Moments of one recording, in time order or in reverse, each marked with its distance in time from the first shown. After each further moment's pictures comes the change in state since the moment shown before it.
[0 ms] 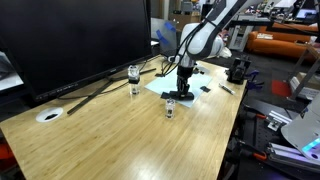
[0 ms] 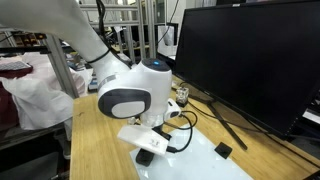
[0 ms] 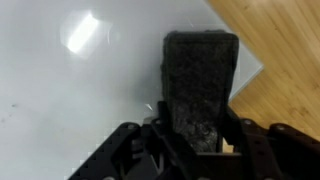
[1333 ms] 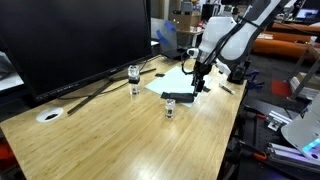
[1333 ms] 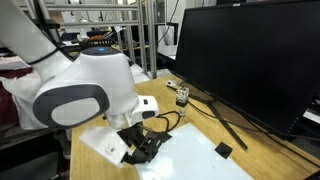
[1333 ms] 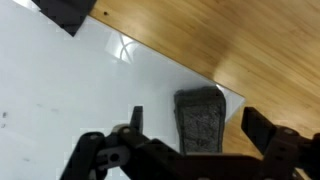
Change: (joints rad) arm 0.096 -0.269 -0.115 -0.330 -0.166 0.233 0.369
